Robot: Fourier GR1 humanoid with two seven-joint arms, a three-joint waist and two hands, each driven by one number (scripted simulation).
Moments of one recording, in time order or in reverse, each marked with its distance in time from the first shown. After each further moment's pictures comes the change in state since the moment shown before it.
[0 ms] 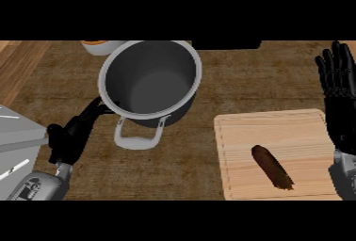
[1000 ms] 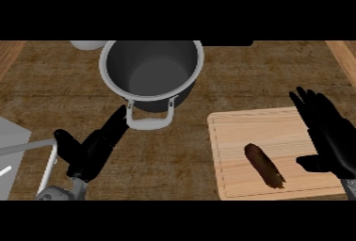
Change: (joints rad) left arm 0.086 -0.098 -0.052 -0.138 0.158 -0.087 0.138; right arm 0.099 -0.355 0.352 0.010 1.007 0.065 0.481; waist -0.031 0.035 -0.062
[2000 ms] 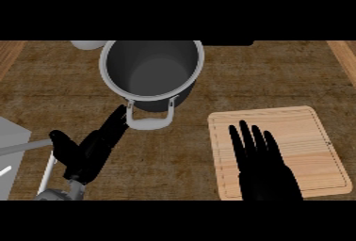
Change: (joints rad) left arm 0.022 -0.013 0.020 -0.062 -0.024 0.003 0.050; right arm -0.062 0.479 0.324 -0.439 0.230 0.639 0.710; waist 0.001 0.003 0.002
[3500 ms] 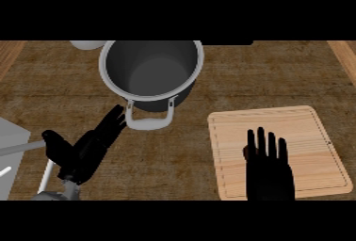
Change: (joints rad) left arm 0.035 -0.066 0.108 -0.013 -0.068 -0.112 0.047; right arm 0.193 0.097 -0.133 0.234 0.348 0.025 -0.159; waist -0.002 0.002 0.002
